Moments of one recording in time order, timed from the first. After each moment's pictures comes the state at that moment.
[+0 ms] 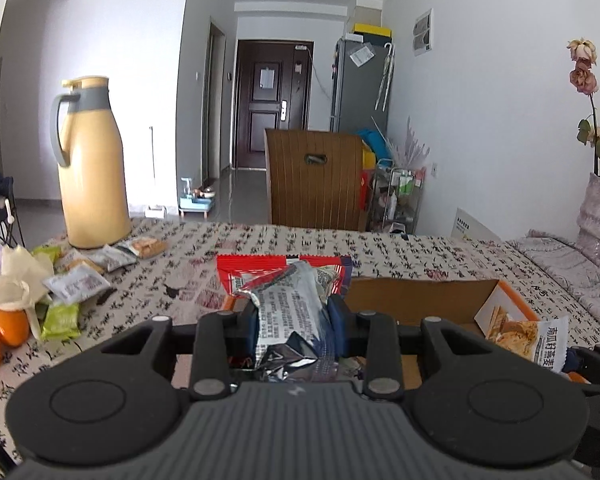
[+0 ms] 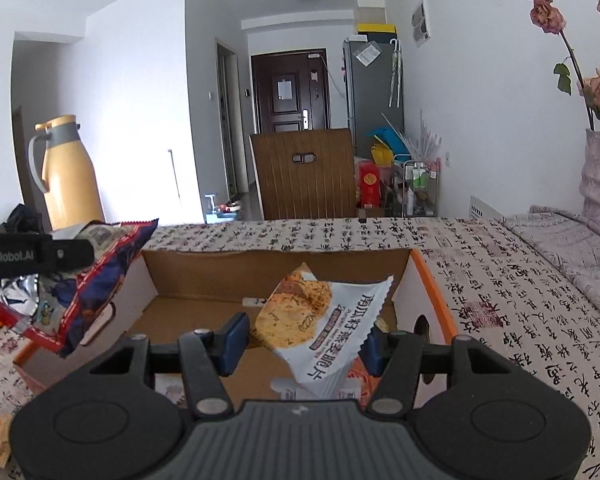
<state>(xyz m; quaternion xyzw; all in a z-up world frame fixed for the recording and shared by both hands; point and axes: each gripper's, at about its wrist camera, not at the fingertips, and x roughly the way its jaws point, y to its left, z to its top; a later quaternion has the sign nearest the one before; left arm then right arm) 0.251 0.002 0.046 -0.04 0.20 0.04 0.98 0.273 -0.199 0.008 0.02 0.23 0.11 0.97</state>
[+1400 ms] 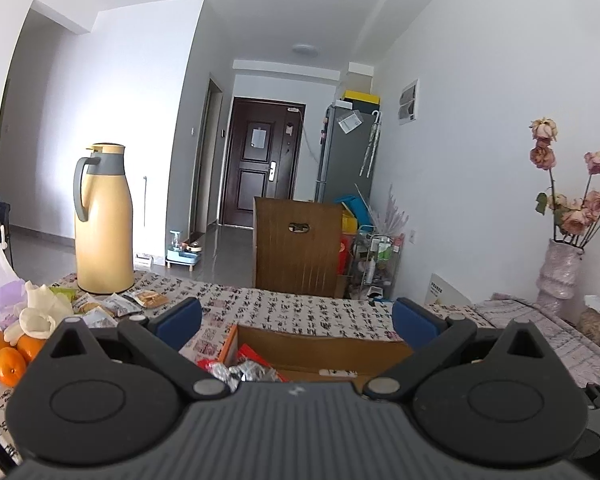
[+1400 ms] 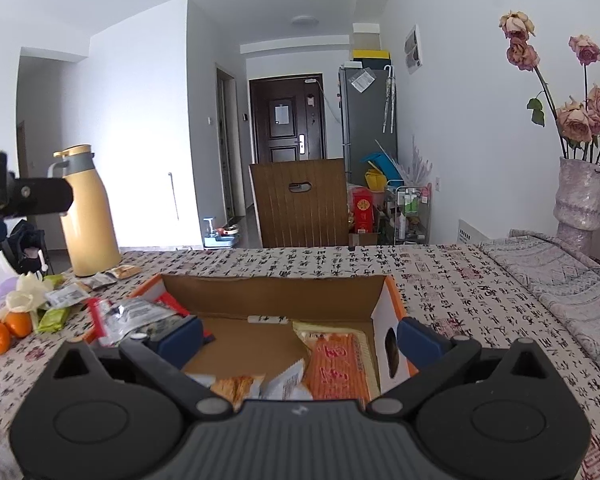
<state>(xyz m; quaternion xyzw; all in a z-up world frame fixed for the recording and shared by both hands) 0.159 -0.006 0.104 -0.06 0.11 0.02 0.99 0.205 -0.219 0.048 0.02 0.19 0.10 0.98</state>
